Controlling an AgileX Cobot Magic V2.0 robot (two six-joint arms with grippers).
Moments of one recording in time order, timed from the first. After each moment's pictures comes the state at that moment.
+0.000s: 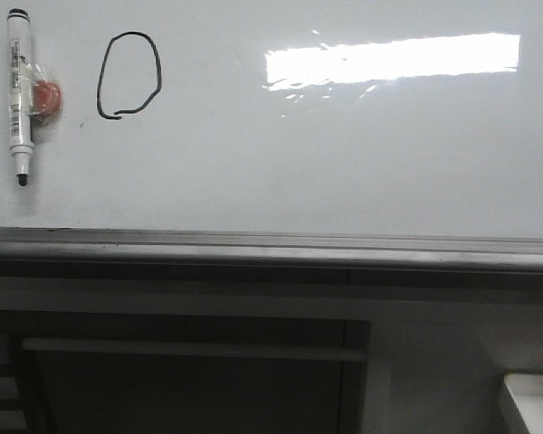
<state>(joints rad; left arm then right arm) -0.03 0.00 0.00 0.09 0.33 0.03 0.72 -0.01 -0.03 0.76 -0.31 -0.95</state>
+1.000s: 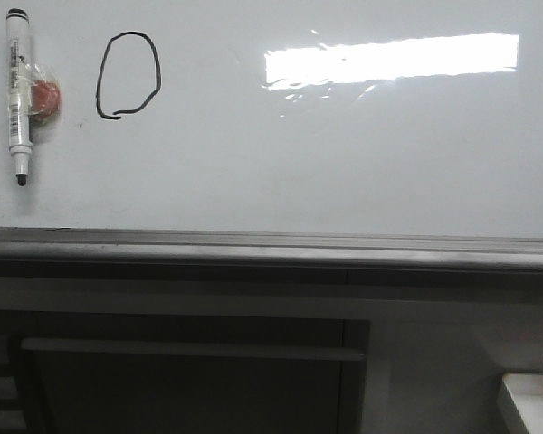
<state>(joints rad) -0.03 0.00 0.00 0.09 0.33 0.03 0.33 -0.01 -0.06 -0.06 0.06 0.04</state>
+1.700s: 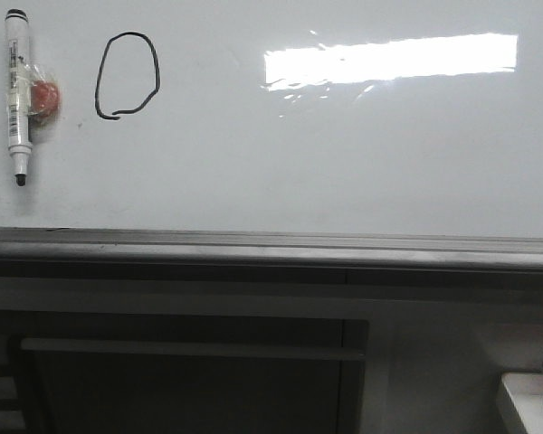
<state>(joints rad) -0.03 0.00 0.00 0.09 0.33 0.03 -0.07 -0.01 0.02 -0.02 0.29 0.05</state>
